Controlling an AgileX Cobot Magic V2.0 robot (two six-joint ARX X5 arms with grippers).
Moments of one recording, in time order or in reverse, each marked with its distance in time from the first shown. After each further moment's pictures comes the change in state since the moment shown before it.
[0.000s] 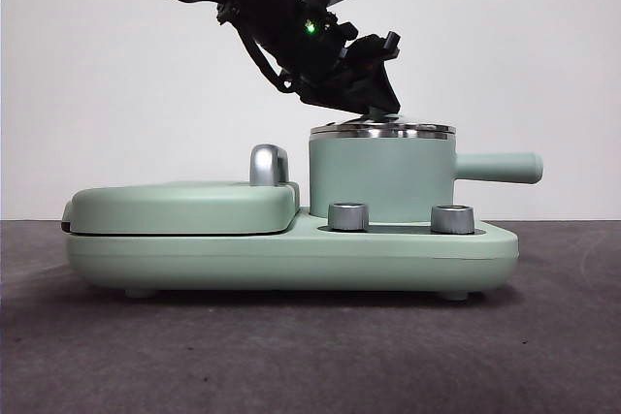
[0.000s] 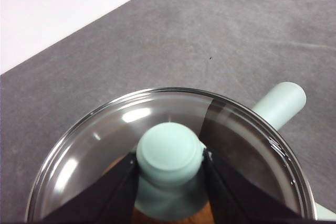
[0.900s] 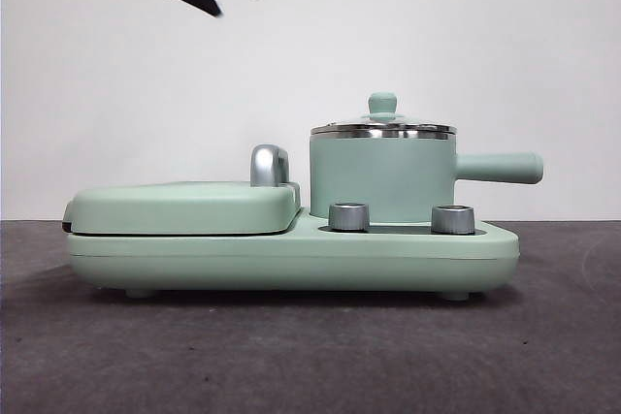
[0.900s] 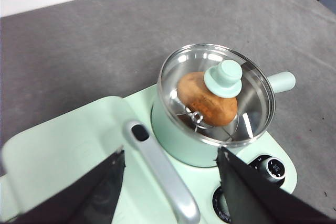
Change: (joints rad) left arm 0.197 -0.491 -0.054 -0.602 0.003 -0.222; right arm 0.000 0.019 0.000 -0.003 -0.003 0.000
